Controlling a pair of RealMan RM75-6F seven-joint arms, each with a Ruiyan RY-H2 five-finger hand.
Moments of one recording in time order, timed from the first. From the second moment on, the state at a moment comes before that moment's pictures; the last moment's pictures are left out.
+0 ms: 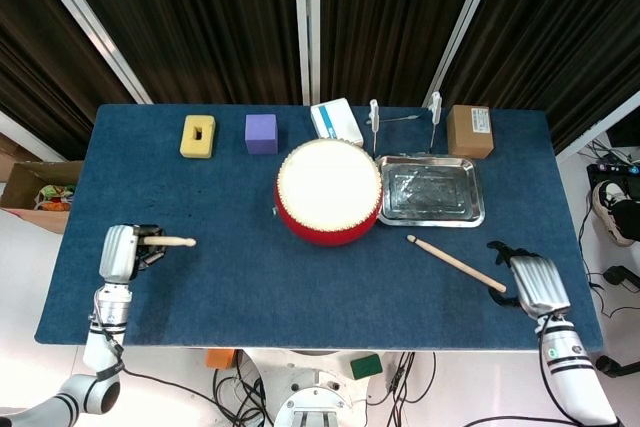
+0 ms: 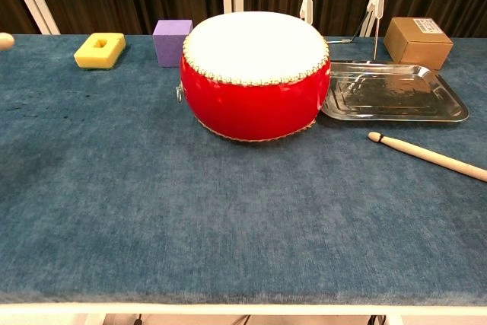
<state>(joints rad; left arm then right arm) -0.29 -1.74 -0.15 -0.93 1.54 1.50 -0.52 0.25 -1.16 0.06 -1.85 -1.19 1.20 -0.36</state>
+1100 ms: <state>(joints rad) -0.29 -1.49 -0.04 -1.32 1.67 1.55 -0.05 0.48 -1.63 0.13 -1.67 -0.74 1.36 -0.92</state>
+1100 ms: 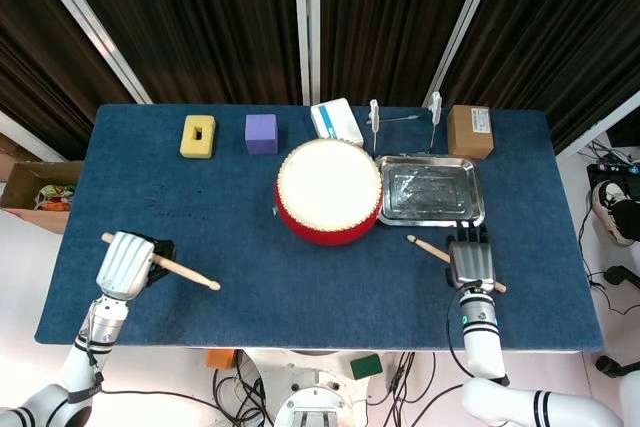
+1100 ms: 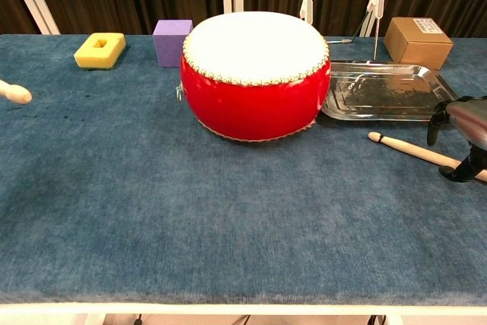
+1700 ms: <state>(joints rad) -0.29 -1.49 -0.04 -1.32 1.66 1.53 -0.07 0.46 -1.70 0.10 -1.55 -0.87 1.34 -0.76</state>
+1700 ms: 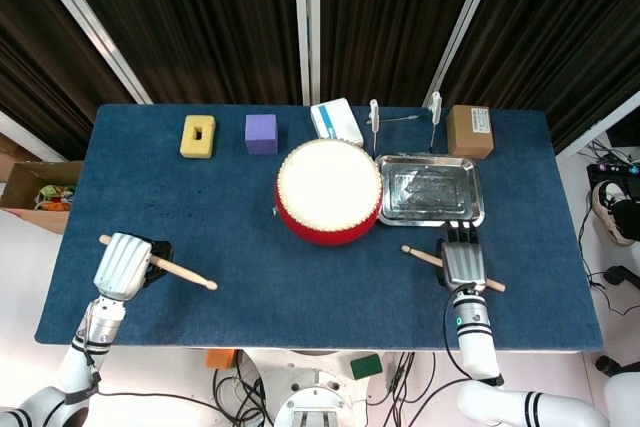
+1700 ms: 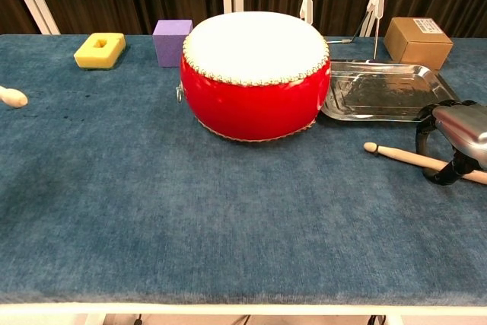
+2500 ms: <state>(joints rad) -0.24 -1.45 -0.05 -1.36 1.62 1.59 -0.07 0.37 -1.48 0.10 -1.71 -1.17 1.26 0.02</state>
